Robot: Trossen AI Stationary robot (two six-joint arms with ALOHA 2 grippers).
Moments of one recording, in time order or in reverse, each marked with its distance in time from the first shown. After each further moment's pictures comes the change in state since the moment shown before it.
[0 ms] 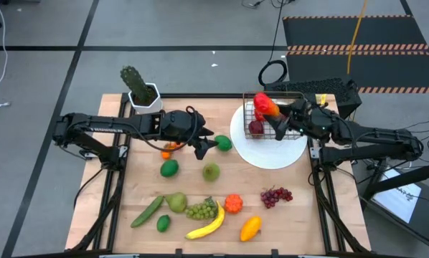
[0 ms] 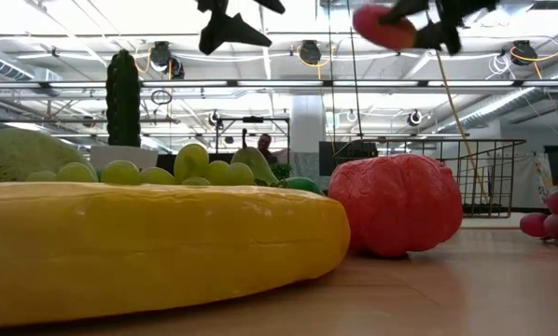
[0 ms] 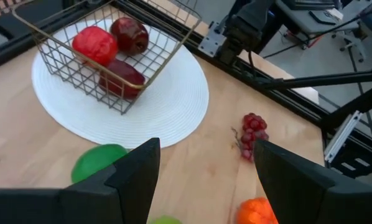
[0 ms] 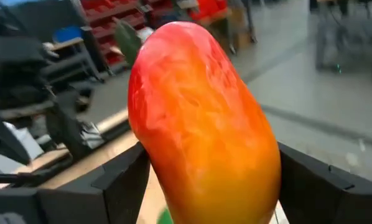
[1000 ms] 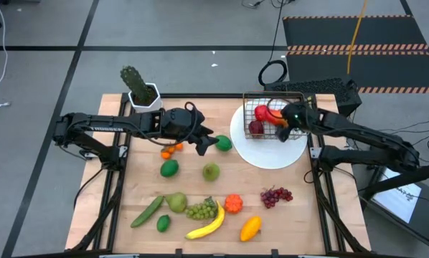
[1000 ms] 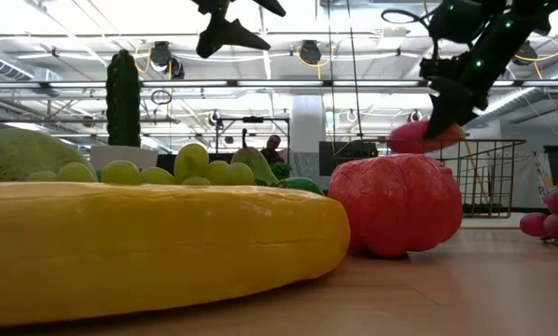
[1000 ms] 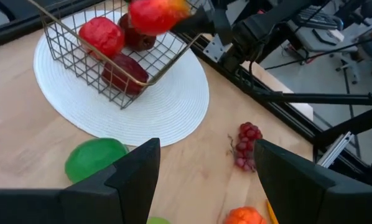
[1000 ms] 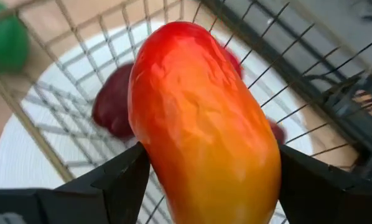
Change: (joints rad) left arm 0.021 0.000 0.000 0.001 0.009 -0.111; right arm -0.390 0.136 -0.072 -0.470 -0.206 -0.297
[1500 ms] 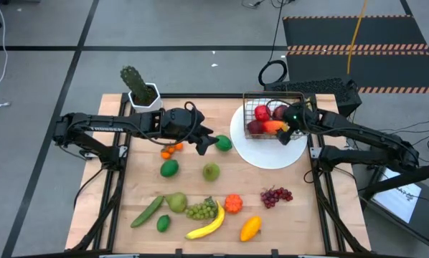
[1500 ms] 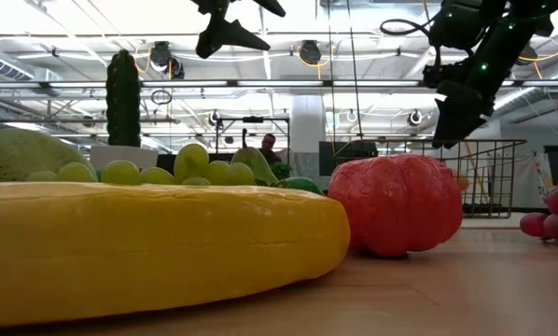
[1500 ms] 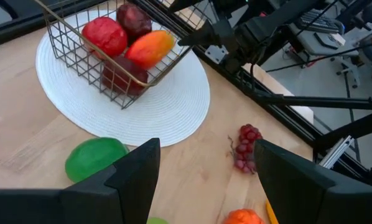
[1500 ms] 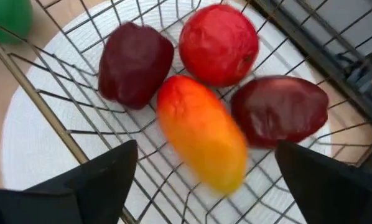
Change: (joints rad) left arm 0.000 0.000 0.000 0.000 -0.007 -0.015; right arm -0.008 0.011 -0.002 -0.071 -0.053 0.021
